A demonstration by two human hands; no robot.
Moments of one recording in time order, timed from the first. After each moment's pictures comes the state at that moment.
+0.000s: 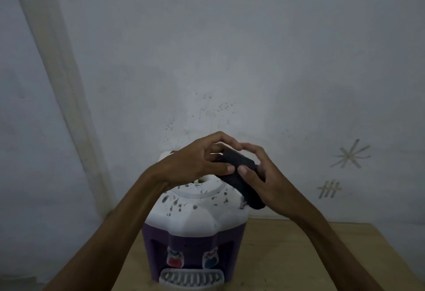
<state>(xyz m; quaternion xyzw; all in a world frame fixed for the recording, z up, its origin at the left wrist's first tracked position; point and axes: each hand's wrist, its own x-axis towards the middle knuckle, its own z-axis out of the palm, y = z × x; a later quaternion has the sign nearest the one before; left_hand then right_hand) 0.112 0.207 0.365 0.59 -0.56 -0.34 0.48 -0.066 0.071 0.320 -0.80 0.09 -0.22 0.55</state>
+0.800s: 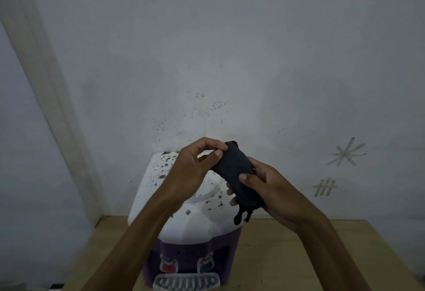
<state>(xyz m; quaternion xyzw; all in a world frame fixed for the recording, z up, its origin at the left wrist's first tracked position) 0.098 0.185 0.329 0.59 -0.44 -0.23 0.64 -0.071 0.072 0.330 -0.73 0.16 -0.16 0.65</state>
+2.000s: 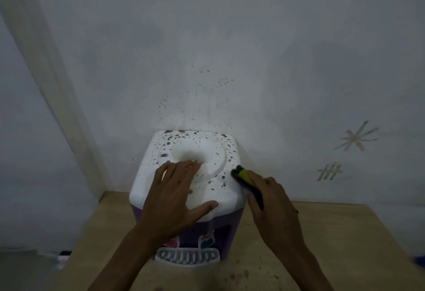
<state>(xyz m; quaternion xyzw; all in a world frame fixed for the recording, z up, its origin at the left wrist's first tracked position) 0.112 0.231 0.205 0.77 -0.54 0.17 0.28 -0.085 0.074 0.206 -0.90 0.28 -0.30 0.16</state>
